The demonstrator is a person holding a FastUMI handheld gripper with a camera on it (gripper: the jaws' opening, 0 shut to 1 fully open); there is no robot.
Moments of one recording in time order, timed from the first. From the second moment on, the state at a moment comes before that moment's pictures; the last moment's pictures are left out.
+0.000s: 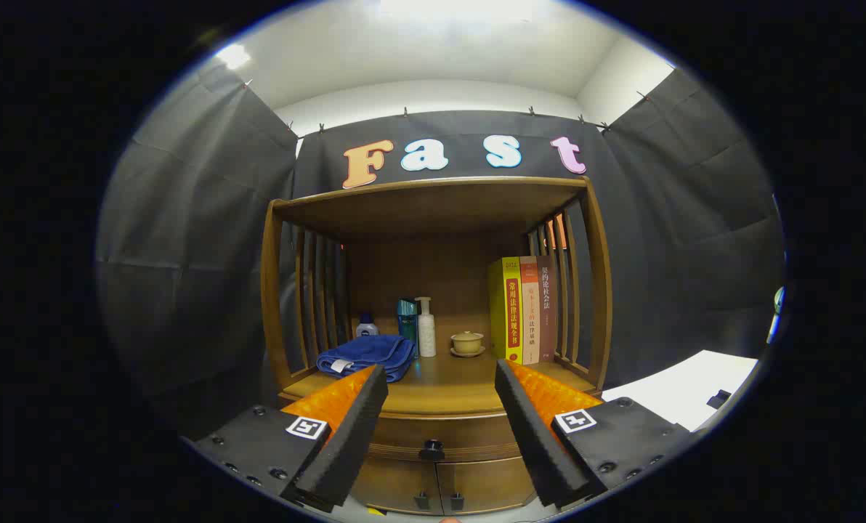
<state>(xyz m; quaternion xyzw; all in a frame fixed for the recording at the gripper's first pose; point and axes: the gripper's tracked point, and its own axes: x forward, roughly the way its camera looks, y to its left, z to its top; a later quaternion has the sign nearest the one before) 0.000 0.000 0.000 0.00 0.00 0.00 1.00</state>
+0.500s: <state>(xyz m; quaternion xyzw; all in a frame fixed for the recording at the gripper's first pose) -0.002 0.002 -0.005 0.00 0.00 0.01 1.00</state>
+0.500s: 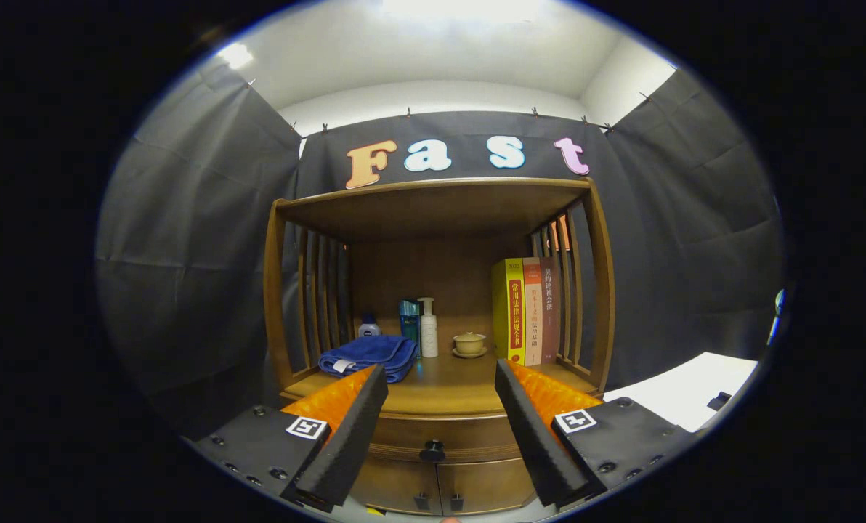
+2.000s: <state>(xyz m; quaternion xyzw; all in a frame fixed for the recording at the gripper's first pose) 0.095 0.012 -0.197 -0.03 0.16 0.00 0.99</state>
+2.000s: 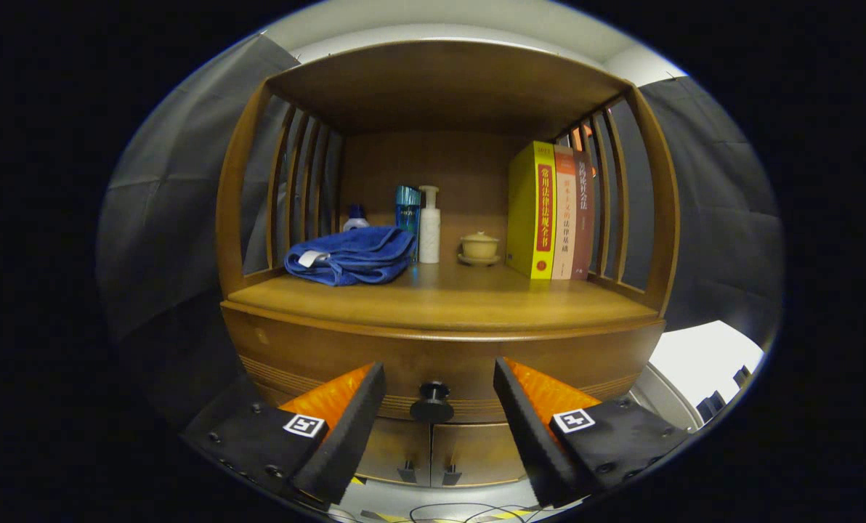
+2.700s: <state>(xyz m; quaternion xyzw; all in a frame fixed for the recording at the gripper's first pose) 0.118 0.012 -0.261 0.01 0.21 -0.02 0.98</state>
